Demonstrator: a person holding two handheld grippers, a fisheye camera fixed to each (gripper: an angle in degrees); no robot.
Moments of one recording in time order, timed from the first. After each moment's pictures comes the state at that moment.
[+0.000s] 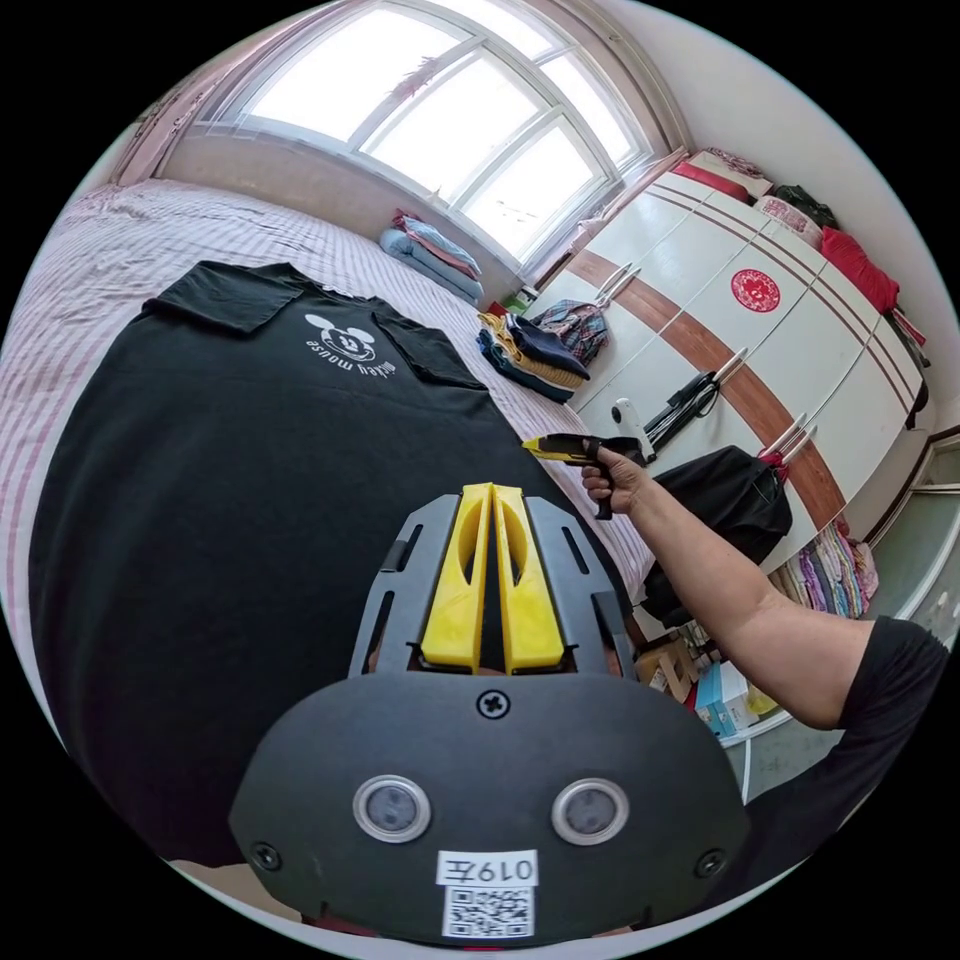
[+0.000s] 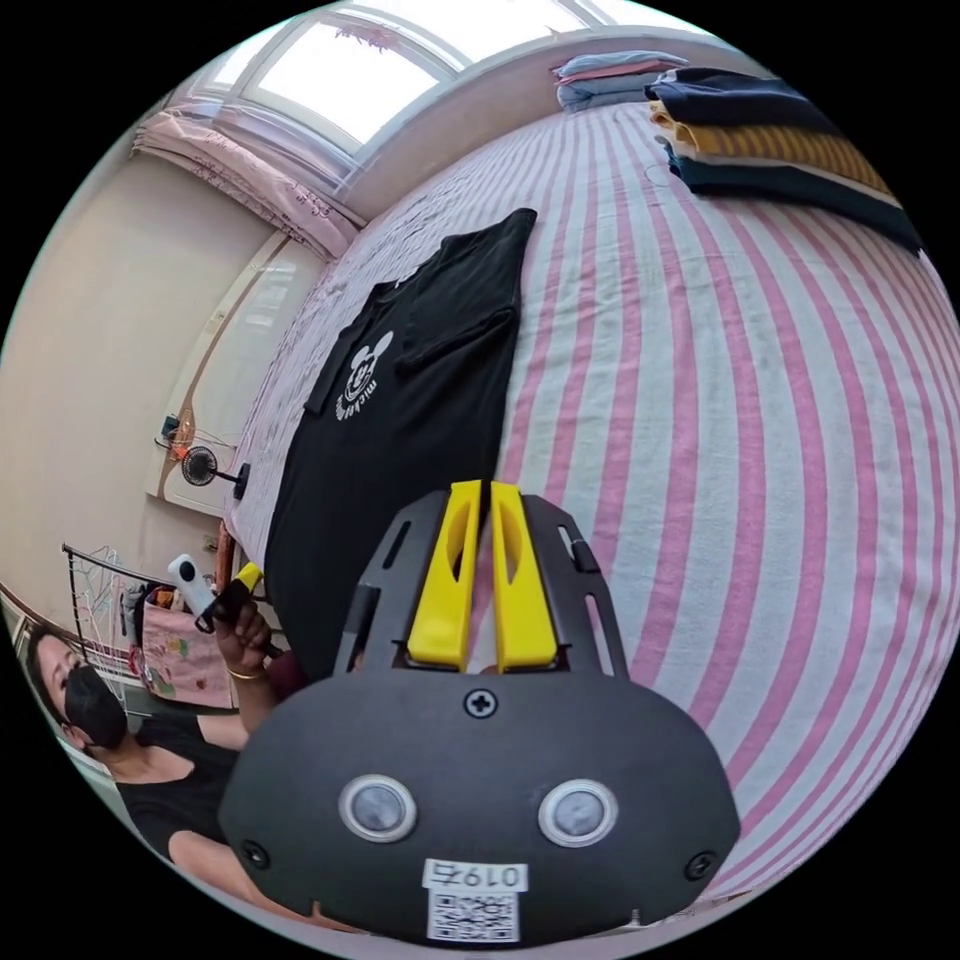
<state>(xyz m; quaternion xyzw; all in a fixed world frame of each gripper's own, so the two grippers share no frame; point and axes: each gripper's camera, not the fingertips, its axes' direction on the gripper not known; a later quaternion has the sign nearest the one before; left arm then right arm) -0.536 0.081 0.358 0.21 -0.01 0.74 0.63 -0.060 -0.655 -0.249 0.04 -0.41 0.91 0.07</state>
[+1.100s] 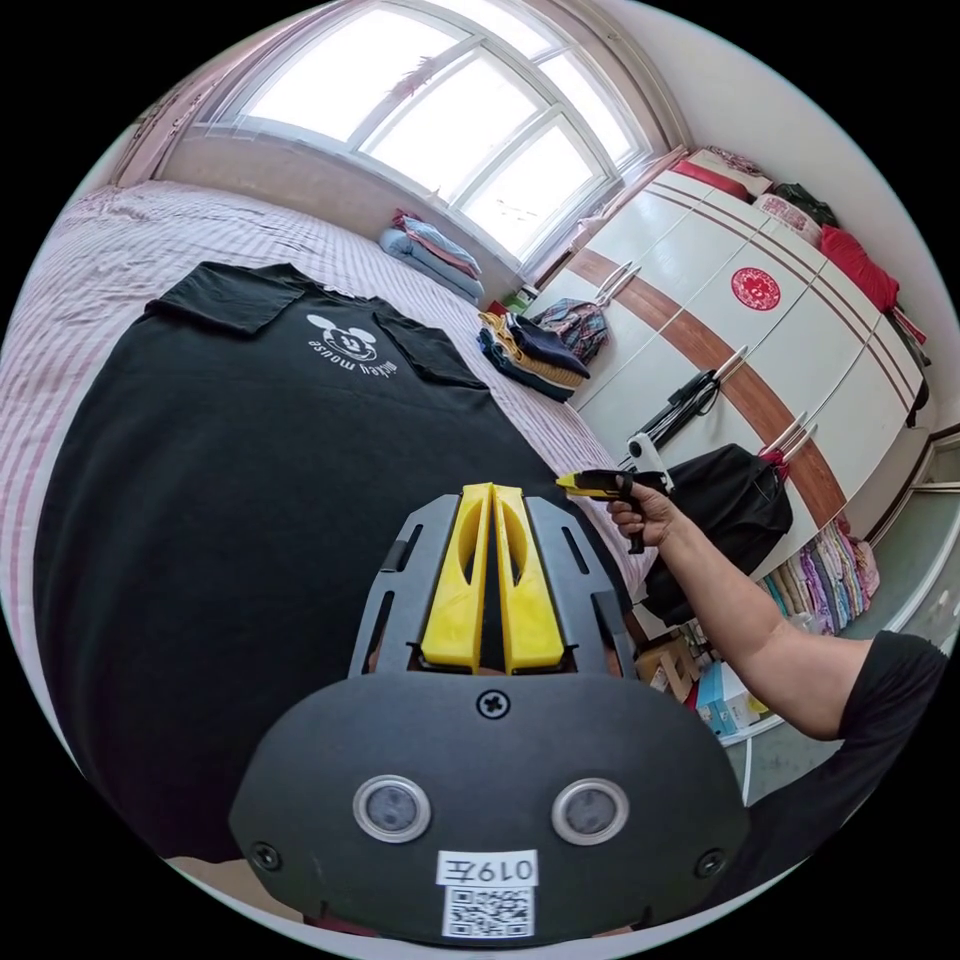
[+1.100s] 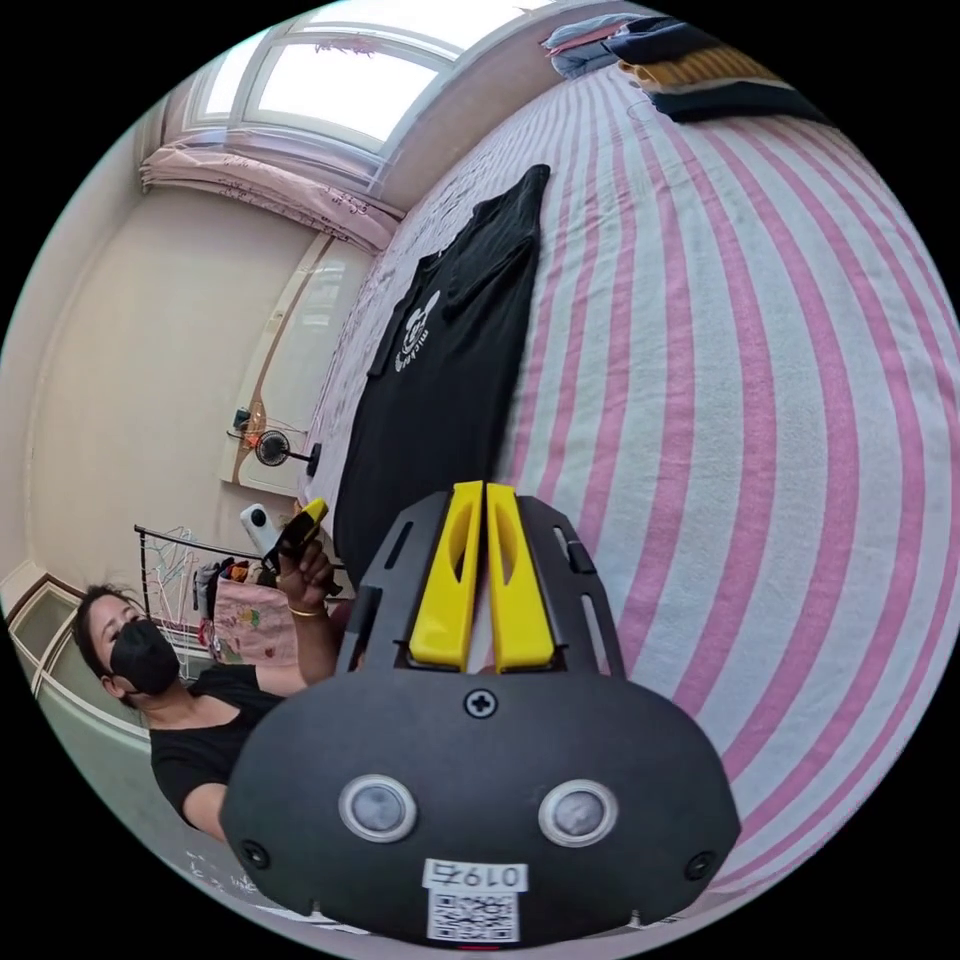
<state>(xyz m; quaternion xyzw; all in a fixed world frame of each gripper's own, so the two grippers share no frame) -0.551 0.119 0.322 0.22 -0.01 0.74 0.63 -0.112 -0.677 -0.350 0.12 -0.44 0.89 0.01</state>
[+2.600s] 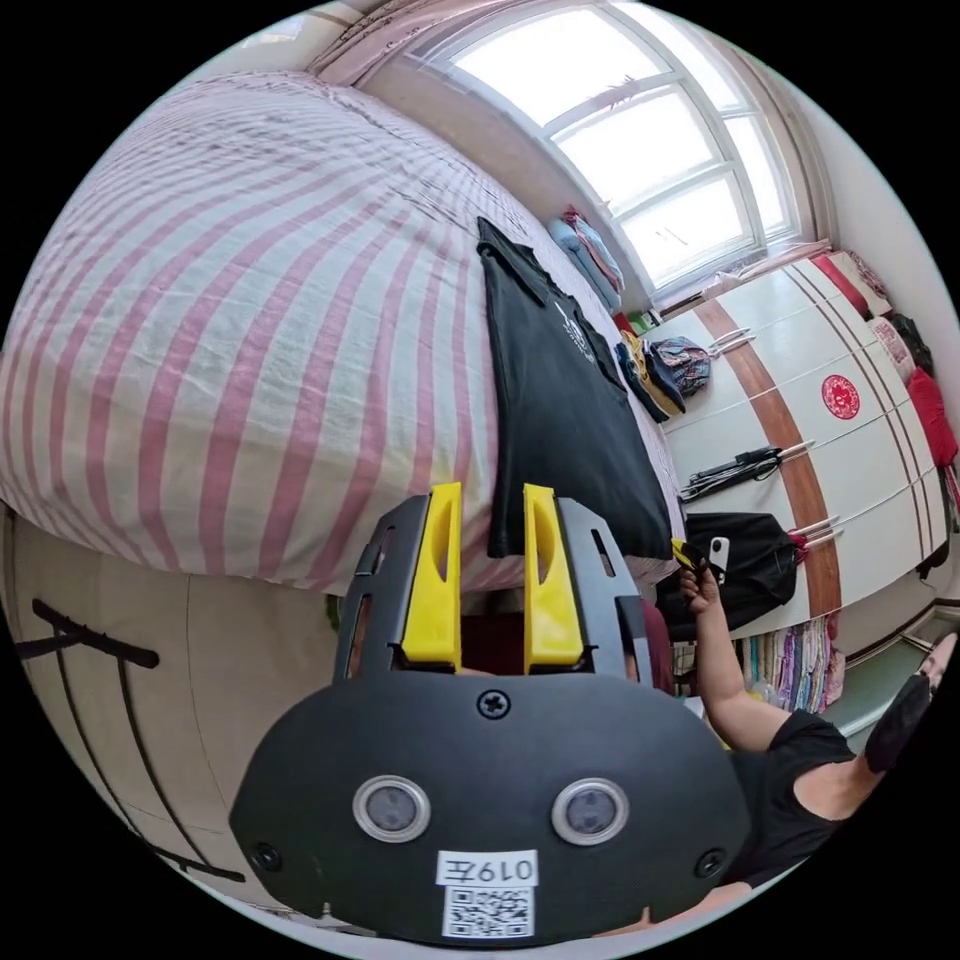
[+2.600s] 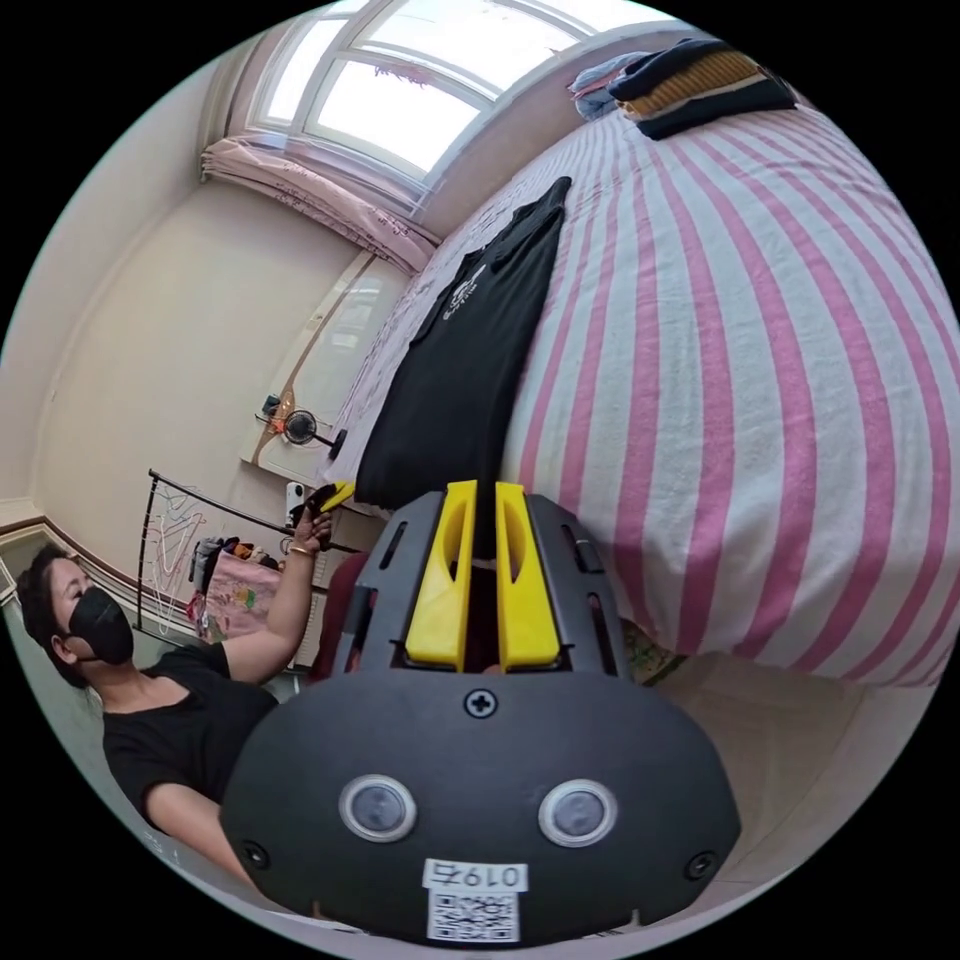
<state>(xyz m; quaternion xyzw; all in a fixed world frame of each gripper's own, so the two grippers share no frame) -0.670 0.074 0.025 0.24 -0.04 0.60 0.76 -0.129 -0.832 -0.550 0.16 -0.37 0.91 0.02</state>
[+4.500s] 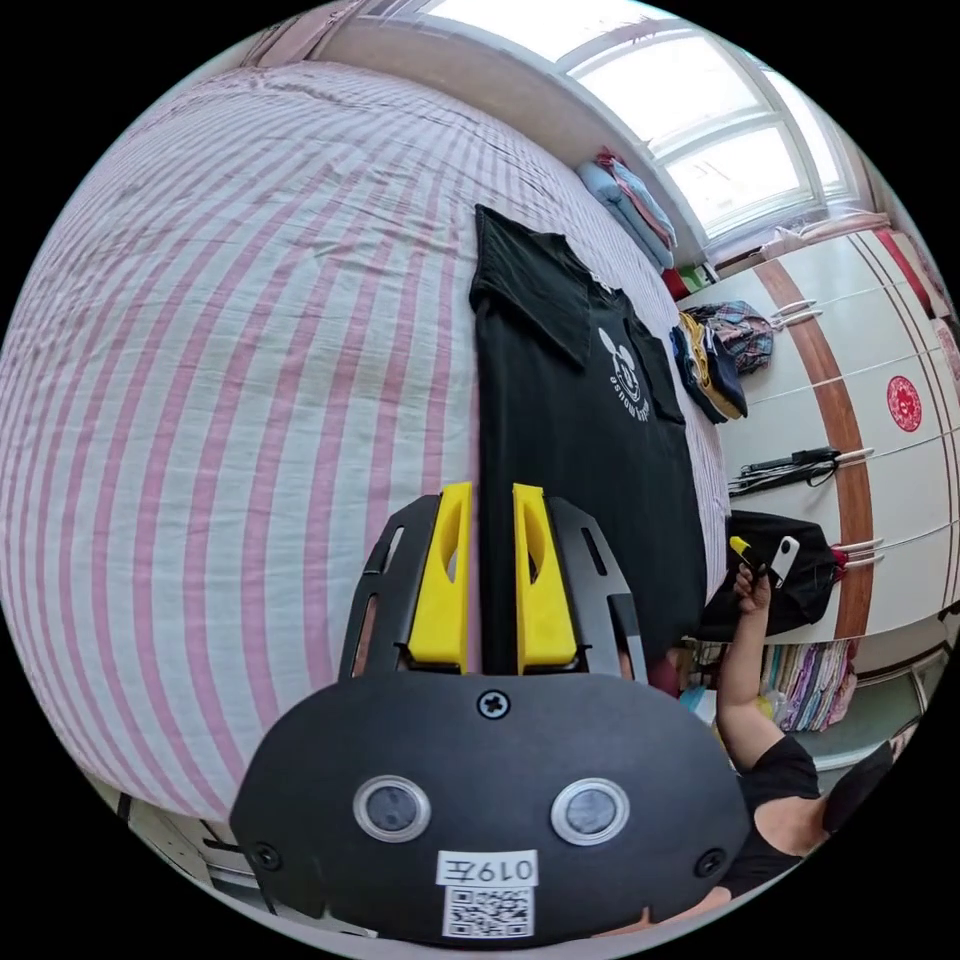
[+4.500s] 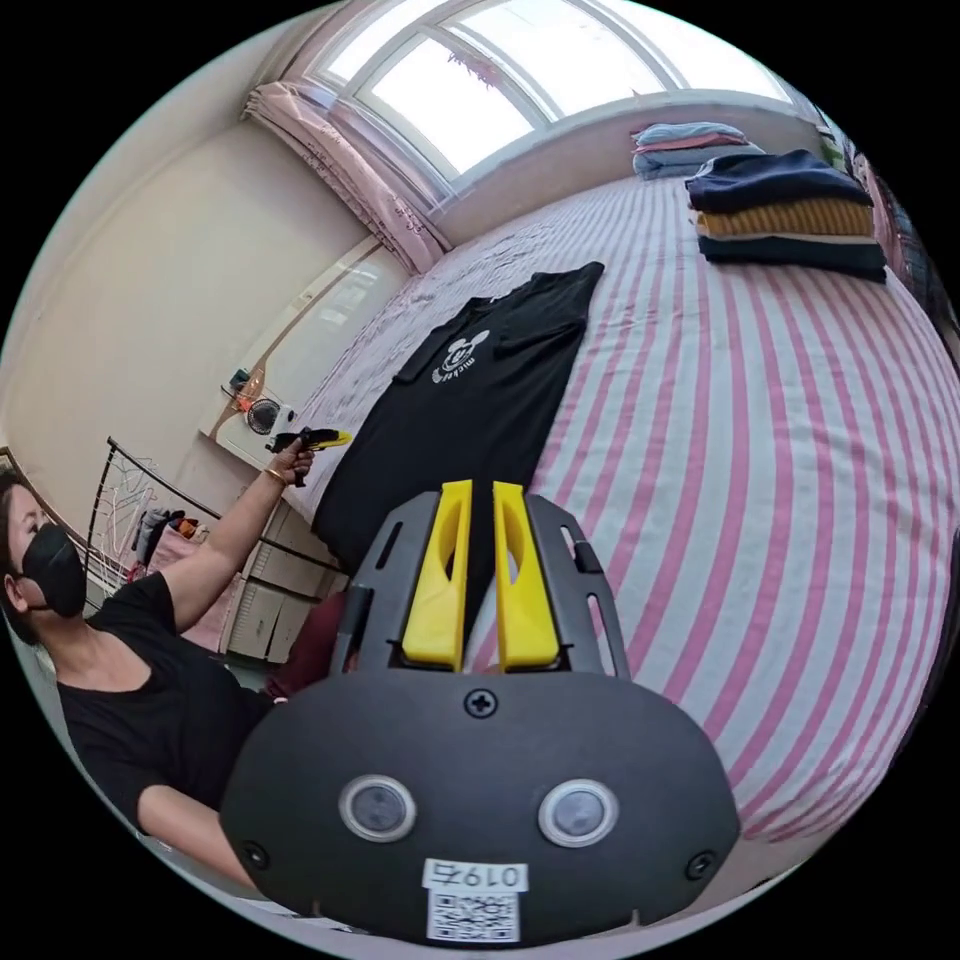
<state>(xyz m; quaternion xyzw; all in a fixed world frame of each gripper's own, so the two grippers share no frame) -0.351 0.031 -0.027 0.20 -0.16 0.57 0.78 -0.059 -0.699 -0.426 0.12 -0.36 0.92 0.13</state>
